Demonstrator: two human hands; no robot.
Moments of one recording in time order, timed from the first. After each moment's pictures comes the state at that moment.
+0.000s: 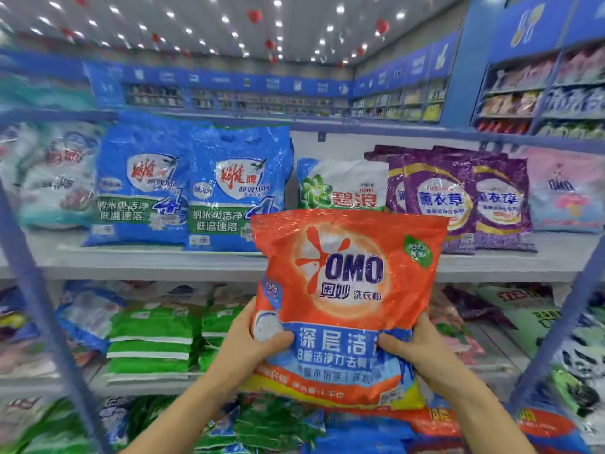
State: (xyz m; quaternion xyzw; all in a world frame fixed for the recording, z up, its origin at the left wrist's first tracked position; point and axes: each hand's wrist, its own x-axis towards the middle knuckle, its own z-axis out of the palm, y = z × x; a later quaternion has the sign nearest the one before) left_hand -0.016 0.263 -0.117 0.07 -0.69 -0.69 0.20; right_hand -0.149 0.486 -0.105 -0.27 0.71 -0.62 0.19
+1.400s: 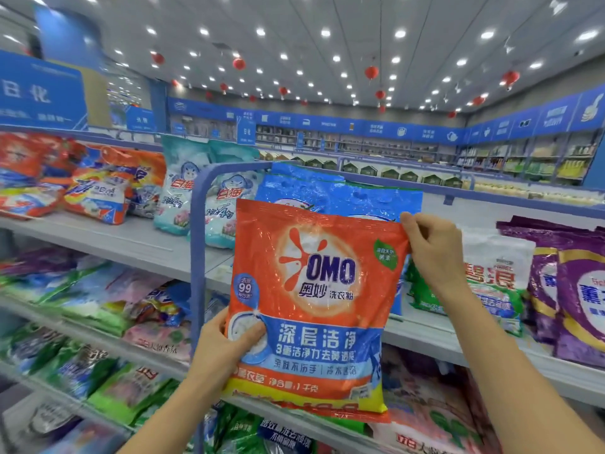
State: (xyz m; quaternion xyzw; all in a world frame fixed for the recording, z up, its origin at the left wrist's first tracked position) left_hand 0.098 0.148 -0.074 0.25 -0.59 -0.63 0.43; right_hand -0.152 0.275 0.061 -0.47 0.69 -0.52 -0.19
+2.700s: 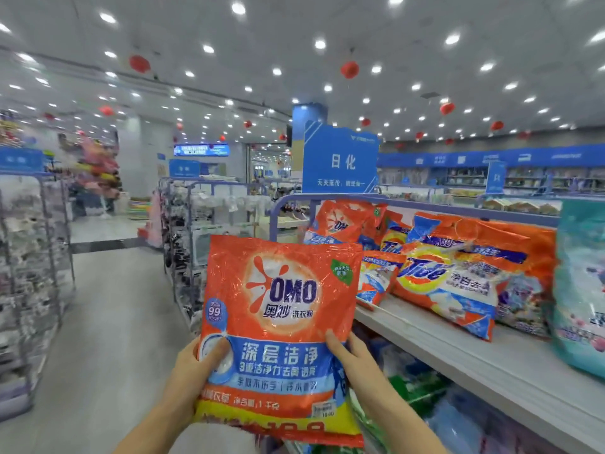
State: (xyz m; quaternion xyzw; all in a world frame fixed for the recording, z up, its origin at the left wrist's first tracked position) left_hand 0.653 -0.353 -0.079 0.46 -0.42 -0.48 0.62; right_hand 0.412 -0.353 -0.058 -0.56 0.40 -0.48 0.54
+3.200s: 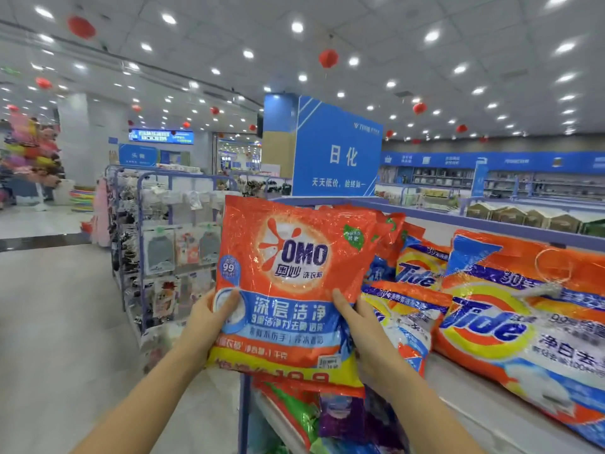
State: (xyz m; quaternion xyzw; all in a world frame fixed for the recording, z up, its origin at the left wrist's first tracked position) left_hand 0.656 -0.636 -0.022 0.41 -0.49 -0.48 0.60; right_hand 0.429 -0.599 -0.009 -0.52 0.46 -0.55 0.46
